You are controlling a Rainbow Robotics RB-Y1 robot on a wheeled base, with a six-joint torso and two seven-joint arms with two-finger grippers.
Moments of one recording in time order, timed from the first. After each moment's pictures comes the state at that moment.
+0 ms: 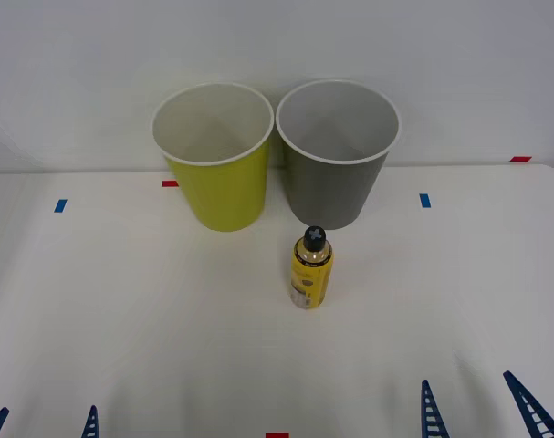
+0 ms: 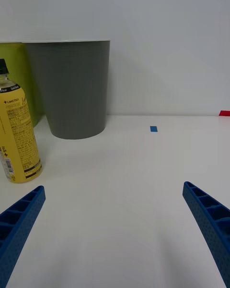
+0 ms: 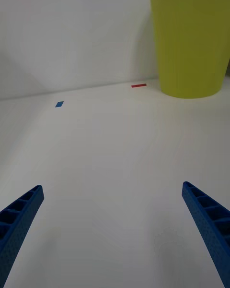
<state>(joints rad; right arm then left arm) 0.94 -0.32 0.29 -1.93 -0.11 -0.70 1.58 1.04 0.32 -0.18 -1.93 0.23 -0.63 -1.68</state>
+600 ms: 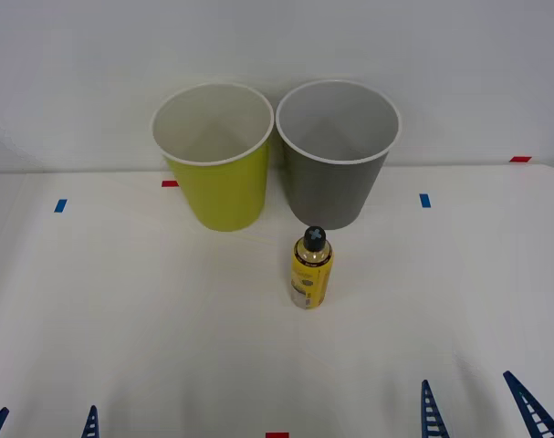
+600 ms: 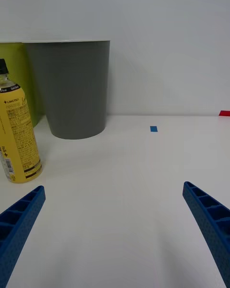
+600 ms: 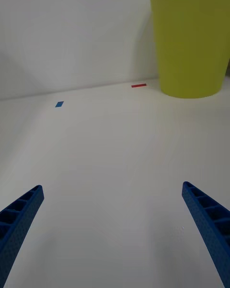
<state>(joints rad) 0.94 -0.32 0.29 -1.93 -0.11 -0.70 1.58 1.04 0.32 -0.18 -1.93 0.23 -0.63 -1.68</state>
